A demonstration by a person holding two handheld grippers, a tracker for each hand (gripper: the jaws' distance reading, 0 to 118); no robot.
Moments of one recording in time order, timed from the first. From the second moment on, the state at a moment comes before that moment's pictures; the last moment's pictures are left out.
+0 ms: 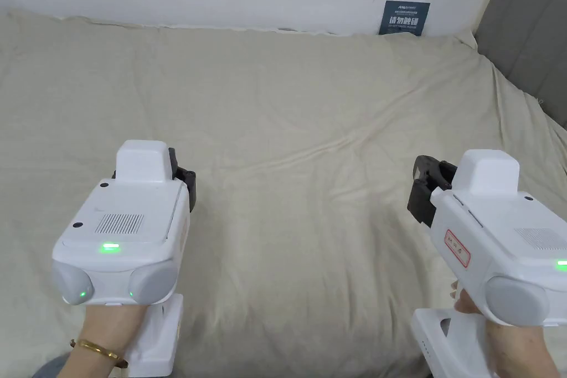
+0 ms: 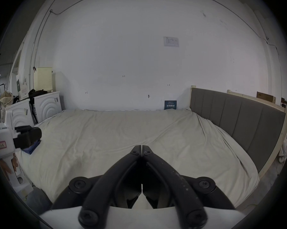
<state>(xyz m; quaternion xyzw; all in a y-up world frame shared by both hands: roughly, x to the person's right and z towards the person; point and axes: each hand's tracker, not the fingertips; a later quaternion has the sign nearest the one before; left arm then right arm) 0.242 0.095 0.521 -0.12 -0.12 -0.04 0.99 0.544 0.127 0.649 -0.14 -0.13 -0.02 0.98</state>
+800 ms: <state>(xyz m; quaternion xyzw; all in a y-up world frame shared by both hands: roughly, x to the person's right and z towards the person) 0.248 0.118 0.538 -0.08 -0.12 -0.03 0.99 0.550 0.147 0.670 -0.12 -0.12 -0.03 0.98</state>
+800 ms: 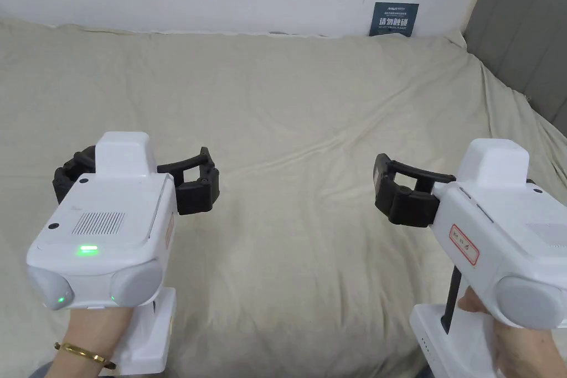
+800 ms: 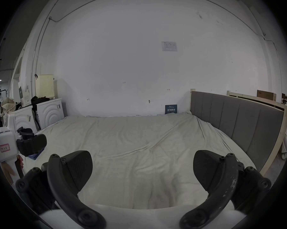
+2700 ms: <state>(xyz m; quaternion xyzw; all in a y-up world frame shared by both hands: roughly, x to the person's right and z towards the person) 0.243 0.111 0.537 -0.08 -0.10 -0.04 0.99 0.535 0.145 0.666 -0.12 -0.12 -0.02 0.99</state>
